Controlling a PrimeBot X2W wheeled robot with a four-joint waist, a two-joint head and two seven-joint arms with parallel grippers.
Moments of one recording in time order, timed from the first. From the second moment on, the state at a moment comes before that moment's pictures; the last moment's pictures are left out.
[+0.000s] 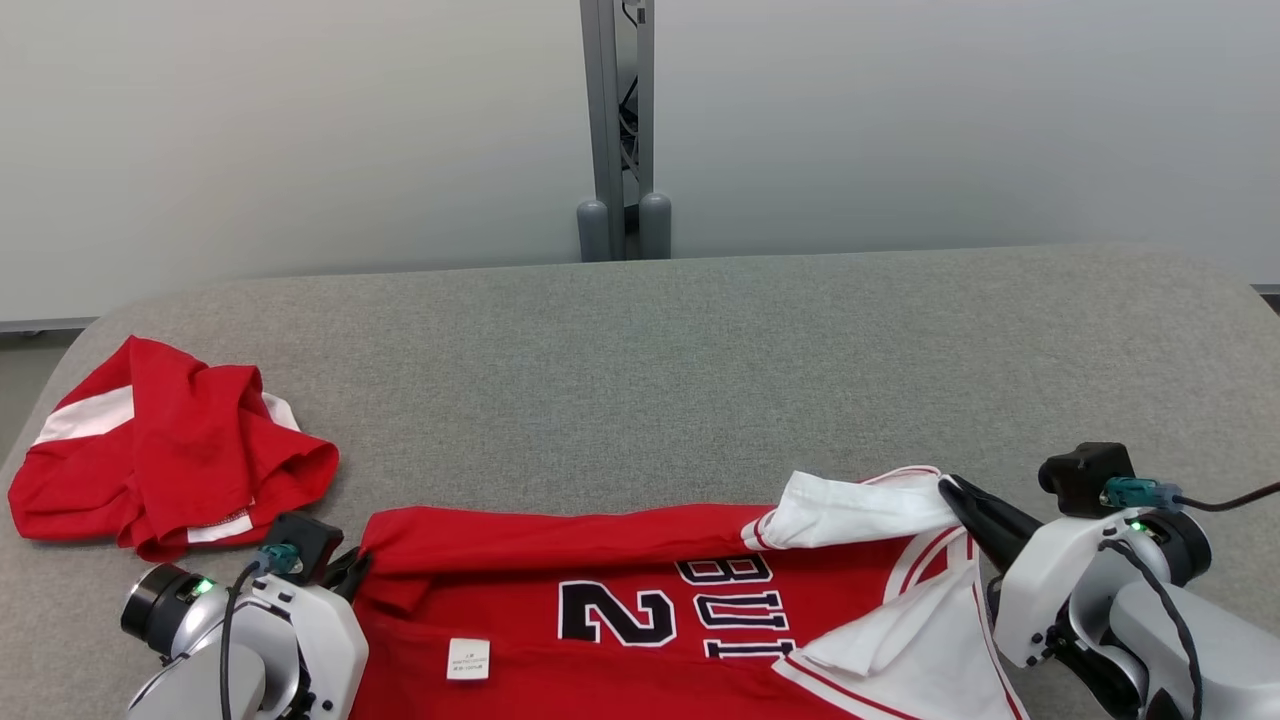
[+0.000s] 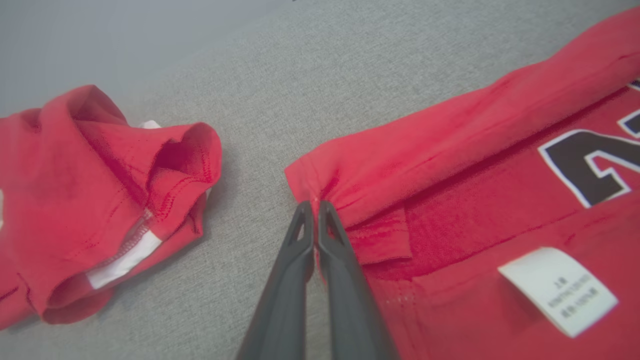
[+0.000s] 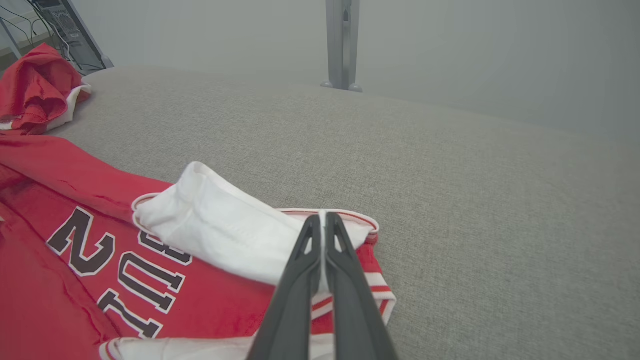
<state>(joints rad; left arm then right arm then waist) -0.59 0.34 -1.05 1.08 -0.74 -0.12 -0.21 -0.64 -0.43 1.11 0.80 0.97 0.13 -0.26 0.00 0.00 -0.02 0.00</state>
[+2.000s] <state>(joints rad) -0.44 0.61 -1.23 0.48 -0.62 0.10 0.10 -0.26 -0.58 0.78 0.39 0.88 0.13 0.22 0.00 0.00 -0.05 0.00</state>
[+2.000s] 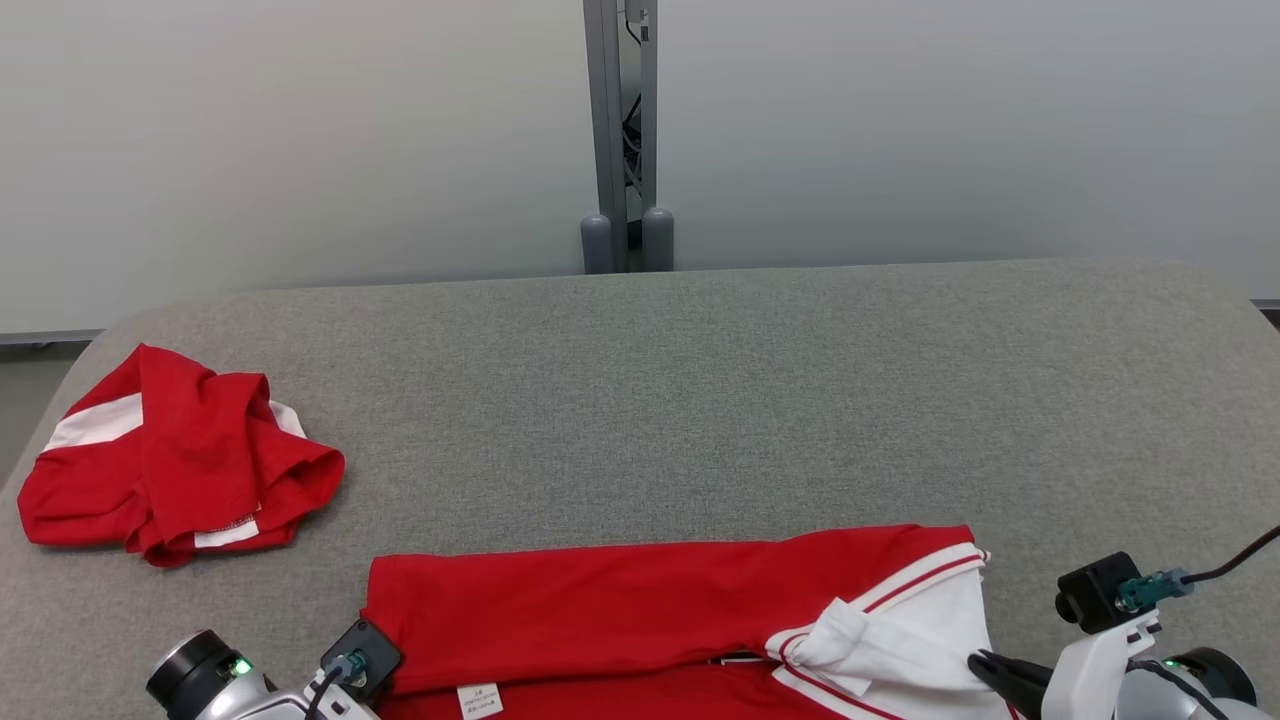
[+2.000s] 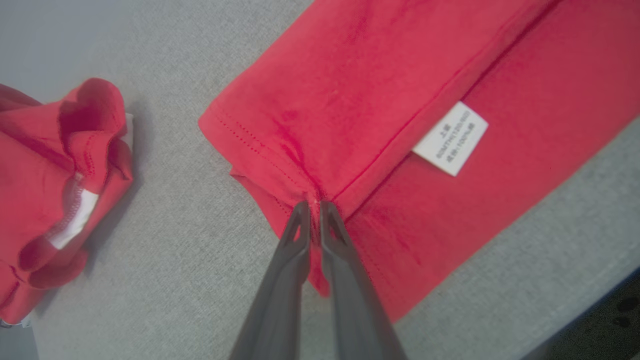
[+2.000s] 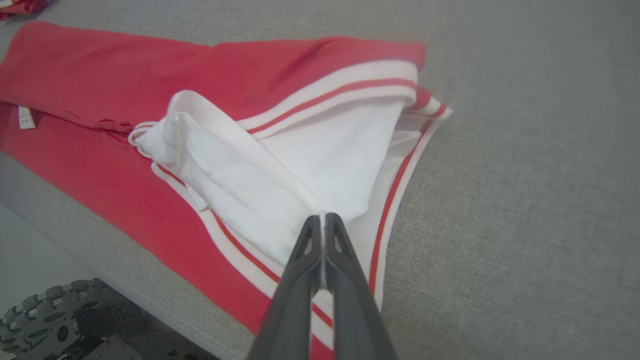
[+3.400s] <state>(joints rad) -0.21 0.39 -0.59 0.25 -0.42 0.52 -0.26 -0.12 -0.27 0.20 0.37 0.55 0.13 -0.25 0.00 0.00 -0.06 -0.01</state>
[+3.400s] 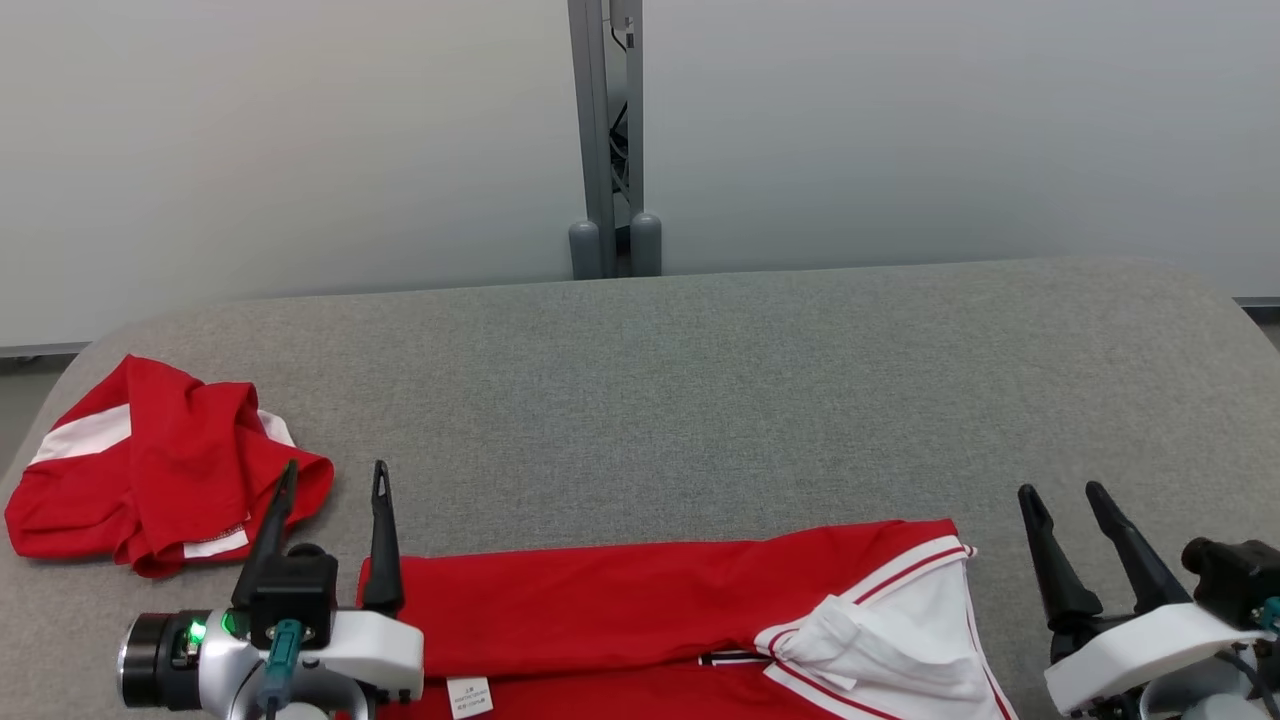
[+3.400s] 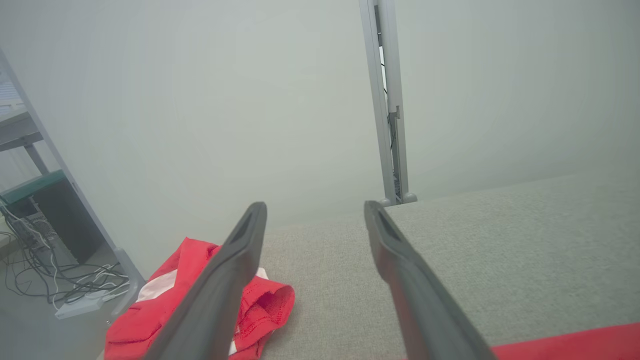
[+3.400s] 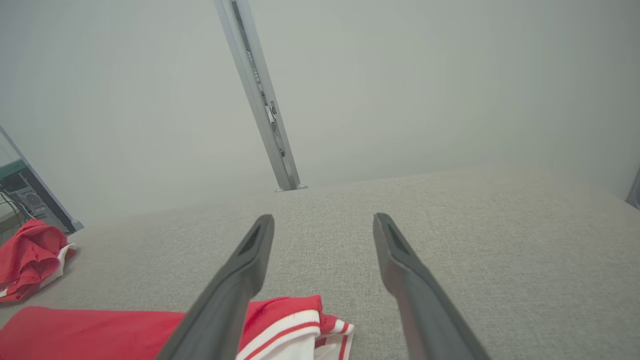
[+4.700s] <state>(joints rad) -0.01 0.10 -0.19 0.33 -0.07 0.17 -0.26 -0.16 -0.16 0.36 0.81 0.76 0.13 -0.26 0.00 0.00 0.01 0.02</state>
